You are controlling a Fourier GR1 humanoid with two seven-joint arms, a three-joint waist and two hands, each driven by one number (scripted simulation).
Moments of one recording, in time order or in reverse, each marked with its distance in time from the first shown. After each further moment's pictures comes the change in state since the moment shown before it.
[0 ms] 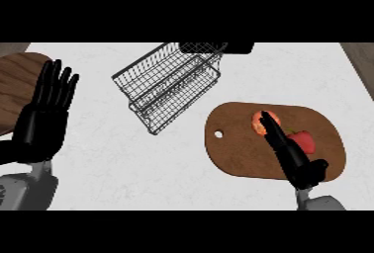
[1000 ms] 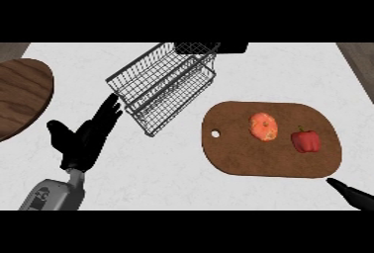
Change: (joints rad) left arm 0.028 -0.034 -0.181 0.149 -0.087 -0.010 0.288; right arm 0.259 -0.128 -0.438 -0.160 0.000 -0.124 -0.457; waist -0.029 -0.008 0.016
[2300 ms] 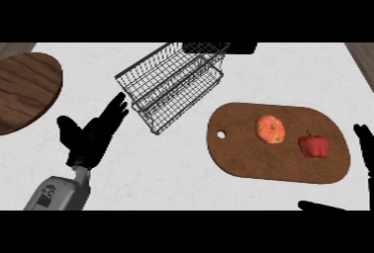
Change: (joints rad) left arm -0.022 -0.033 -0.001 -0.006 -0.035 -0.024 0.046; right arm 0.014 -0.103 0.433 -0.712 0.936 -0.038 1.471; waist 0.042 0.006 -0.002
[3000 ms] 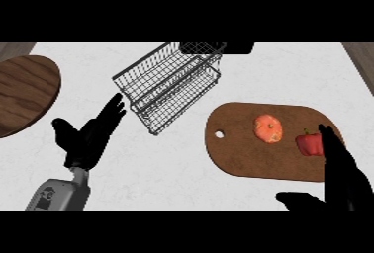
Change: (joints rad) left arm 0.024 -0.050 0.071 -0.005 -0.055 -0.050 -0.002; right arm -0.075 0.166 0.064 0.189 0.156 0.070 0.043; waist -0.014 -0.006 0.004
